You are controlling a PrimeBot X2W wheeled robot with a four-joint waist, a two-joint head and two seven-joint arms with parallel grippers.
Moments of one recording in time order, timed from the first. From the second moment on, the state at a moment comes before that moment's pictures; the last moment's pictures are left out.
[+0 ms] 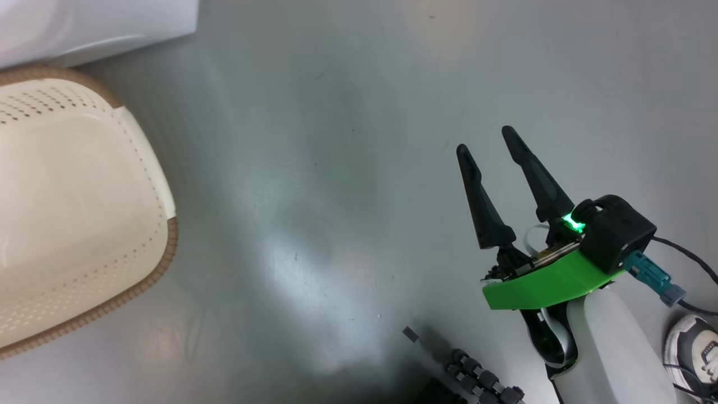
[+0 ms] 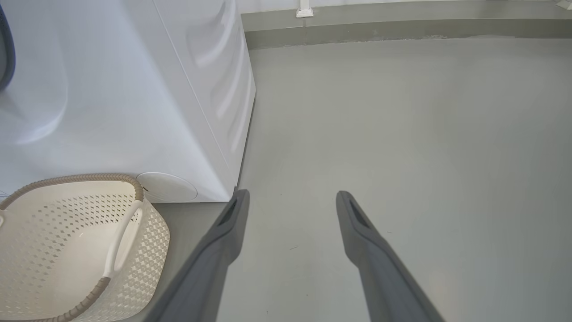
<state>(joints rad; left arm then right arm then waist) -1.76 0.71 -0.68 1.08 -0.73 -0.13 -0.24 -0.37 -0.05 0.19 0.05 0.27 0.13 -0.26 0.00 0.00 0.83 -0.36</state>
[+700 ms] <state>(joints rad) -1.45 0.64 -0.68 0.92 -0.82 -0.13 -0.26 -0.37 -0.05 0.14 0.06 0.16 0.13 -0.26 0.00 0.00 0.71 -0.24</state>
